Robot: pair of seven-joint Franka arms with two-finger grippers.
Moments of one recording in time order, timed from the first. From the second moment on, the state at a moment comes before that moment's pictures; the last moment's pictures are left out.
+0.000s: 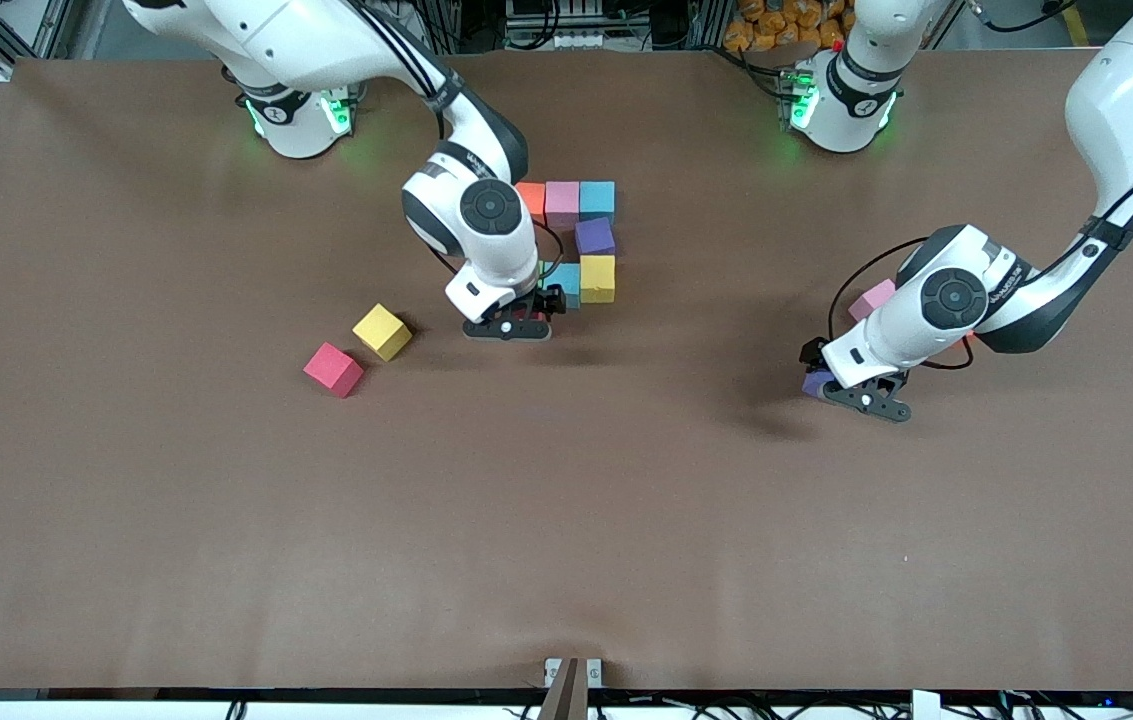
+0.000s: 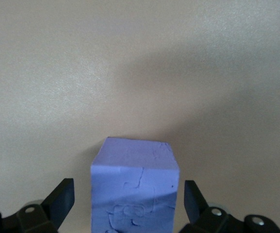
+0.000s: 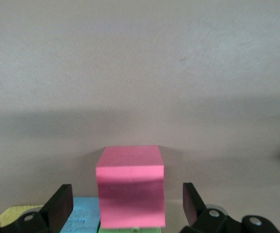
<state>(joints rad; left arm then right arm) 0.84 0.73 -1.06 -2.12 0.85 2.26 -0.40 0.49 0.49 0.31 -1.88 -0.18 2.33 0.93</state>
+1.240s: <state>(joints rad) 0.81 0.73 -1.04 -2.10 0.85 2.27 -0.42 0.12 0.11 0.30 -2.11 -0.18 2.21 0.14</state>
